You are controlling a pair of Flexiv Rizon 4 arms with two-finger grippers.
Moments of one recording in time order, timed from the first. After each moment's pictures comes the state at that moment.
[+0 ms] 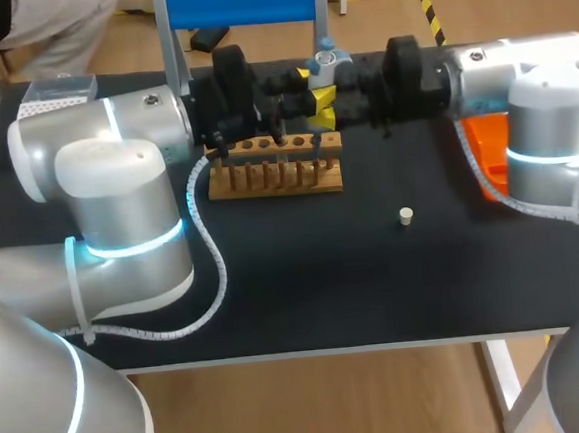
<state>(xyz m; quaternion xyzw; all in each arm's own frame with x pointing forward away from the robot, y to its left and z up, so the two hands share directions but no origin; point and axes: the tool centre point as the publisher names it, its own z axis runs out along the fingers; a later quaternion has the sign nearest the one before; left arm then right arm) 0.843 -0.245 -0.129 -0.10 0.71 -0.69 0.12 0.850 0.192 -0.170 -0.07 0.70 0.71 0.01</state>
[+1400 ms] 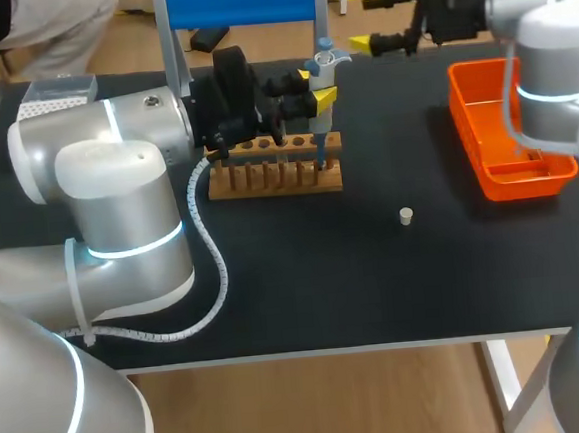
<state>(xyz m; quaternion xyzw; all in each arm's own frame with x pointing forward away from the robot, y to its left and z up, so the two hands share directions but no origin) 0.840 -0.245 -0.128 -0.10 0.71 -0.69 0.12 1.034 0.099 -0.167 0.09 0.79 0.59 0.15</state>
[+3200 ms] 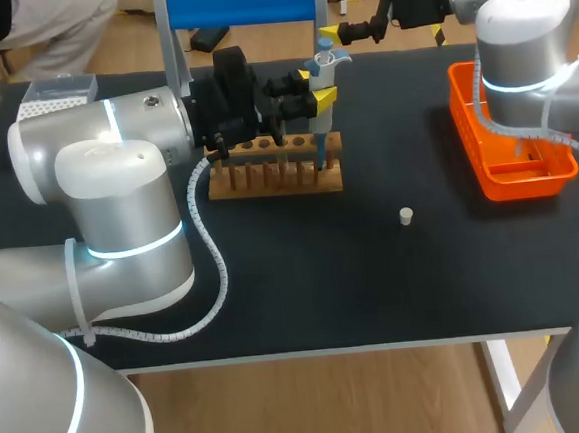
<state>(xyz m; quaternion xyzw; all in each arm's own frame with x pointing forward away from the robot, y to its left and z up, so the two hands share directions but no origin) 0.840 -0.245 -0.128 -0.10 0.71 -0.69 0.12 1.059 0.133 -0.169 0.10 0.81 0.56 0.15</state>
